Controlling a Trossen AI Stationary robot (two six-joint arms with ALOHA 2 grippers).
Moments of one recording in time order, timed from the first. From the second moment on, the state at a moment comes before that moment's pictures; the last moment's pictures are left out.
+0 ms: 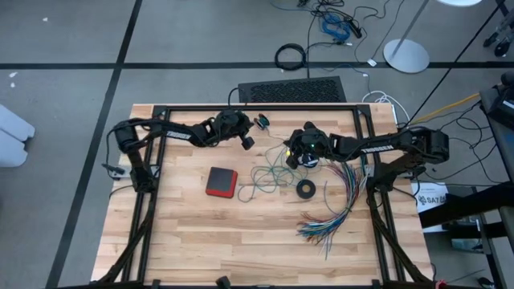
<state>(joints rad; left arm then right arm) 0.47 1.79 0.86 0.45 -0.13 0.09 -0.27 1.42 0.63 0.21 0.23 0.09</state>
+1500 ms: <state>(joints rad) 0.48 1.85 0.97 0.41 -0.12 -0.20 -0.14 1.49 0.63 0.35 0.19 0.15</state>
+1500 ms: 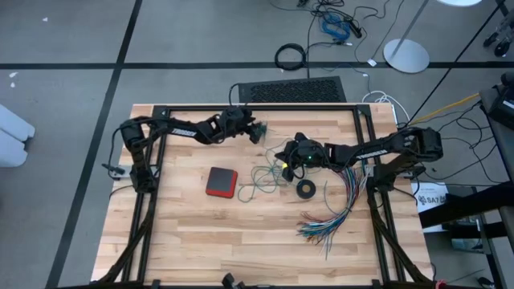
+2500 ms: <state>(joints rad) 0.46 1.98 1.19 0.10 -0.19 -0.18 -0.14 1.49 0.63 0.34 0.19 0.15</state>
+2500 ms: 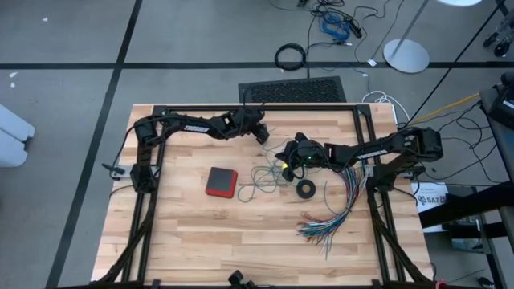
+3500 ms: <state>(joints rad) 0.42 1.94 1.19 0.14 -0.09 -0.01 -0.10 1.49 0.63 0.20 0.19 0.09</state>
